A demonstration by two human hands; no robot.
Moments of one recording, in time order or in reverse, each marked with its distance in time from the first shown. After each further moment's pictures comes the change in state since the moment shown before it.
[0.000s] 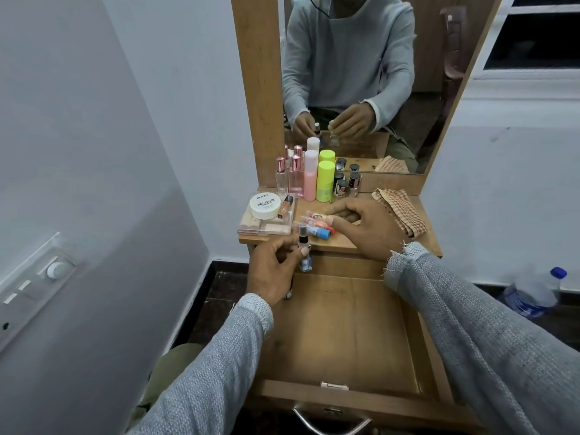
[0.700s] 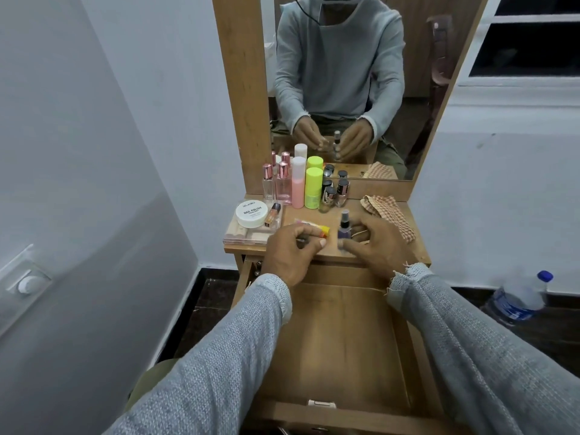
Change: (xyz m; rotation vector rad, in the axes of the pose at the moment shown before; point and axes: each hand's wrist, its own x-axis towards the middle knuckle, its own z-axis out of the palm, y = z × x) left_hand 0.032 0.030 0.037 0.112 -0.115 0.069; right_hand -0.018 0.031 -0.015 -0.107 0.062 0.138
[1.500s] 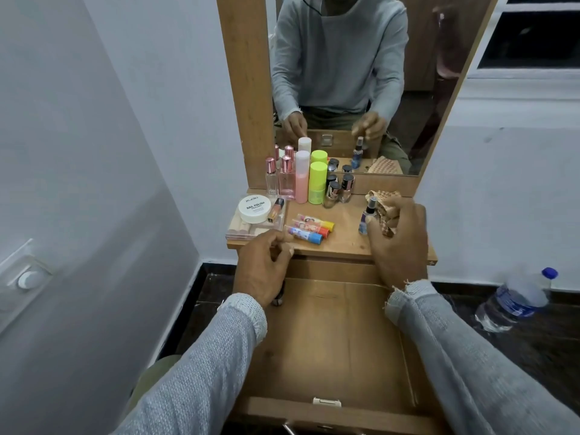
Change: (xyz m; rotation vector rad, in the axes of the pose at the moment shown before) left_hand -0.021 -0.030 -0.031 0.161 0.130 0.013; right_hand -0.013 0.004 0.012 -0.085 0.582 -0.021
